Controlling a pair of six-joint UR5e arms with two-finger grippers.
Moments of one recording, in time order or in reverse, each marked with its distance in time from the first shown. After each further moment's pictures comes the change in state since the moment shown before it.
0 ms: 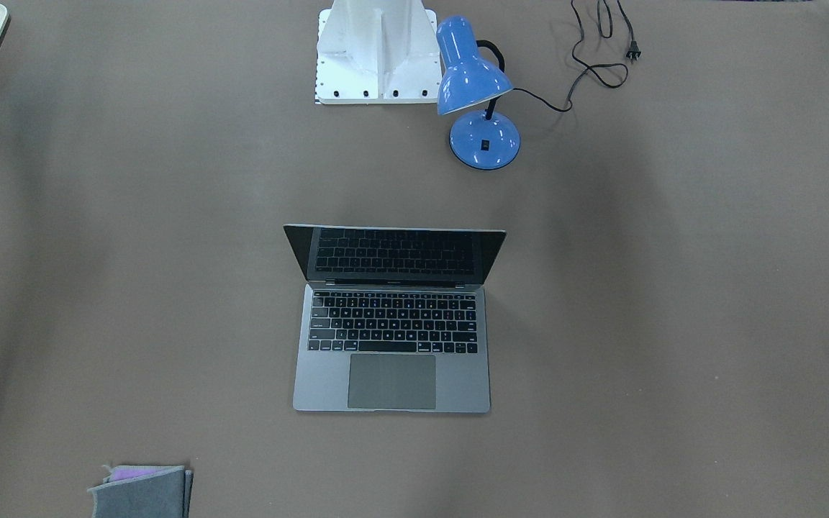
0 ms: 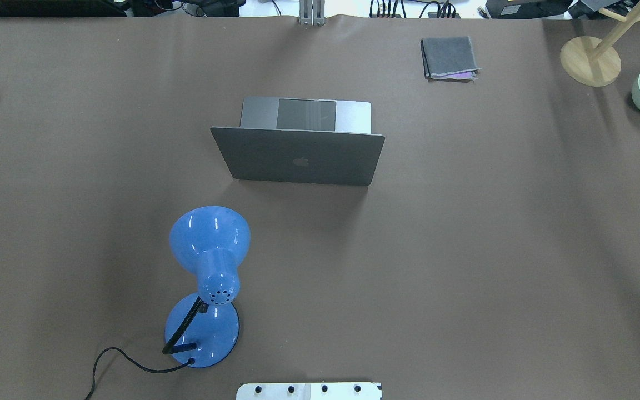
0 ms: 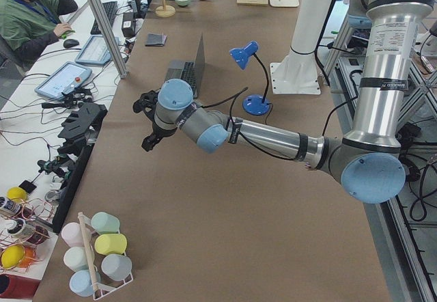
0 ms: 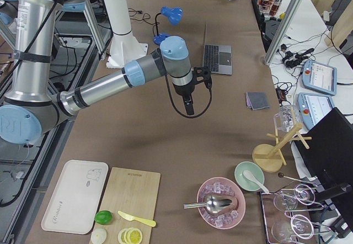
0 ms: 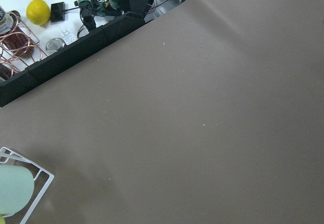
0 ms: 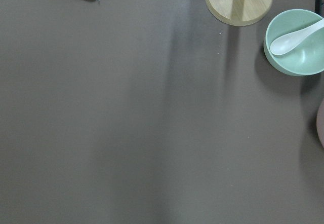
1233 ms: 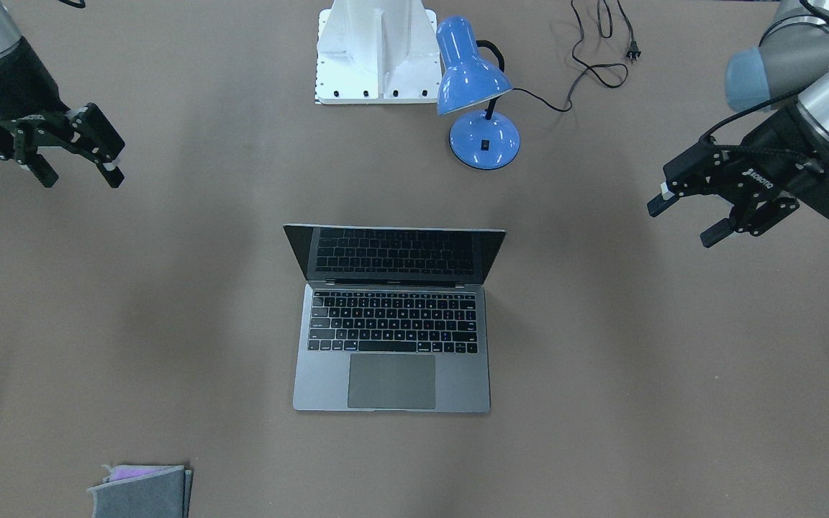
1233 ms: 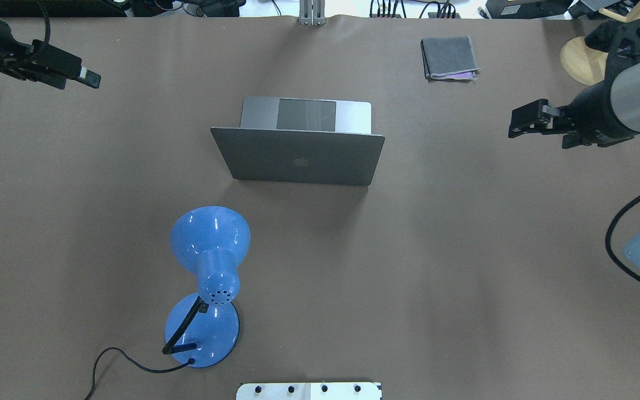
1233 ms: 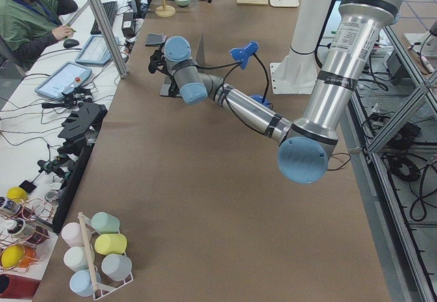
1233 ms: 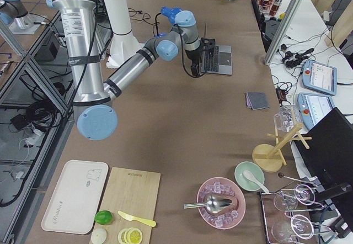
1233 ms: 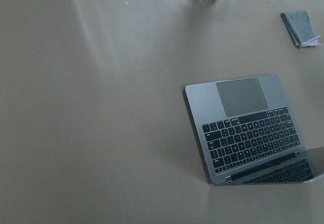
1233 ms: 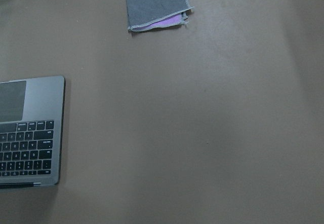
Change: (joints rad) left arm 0.314 -0.239 -0.053 -0.029 -0.010 -0.805; right arm -0.539 0.404 -0.001 -0.052 -0.359 0.871
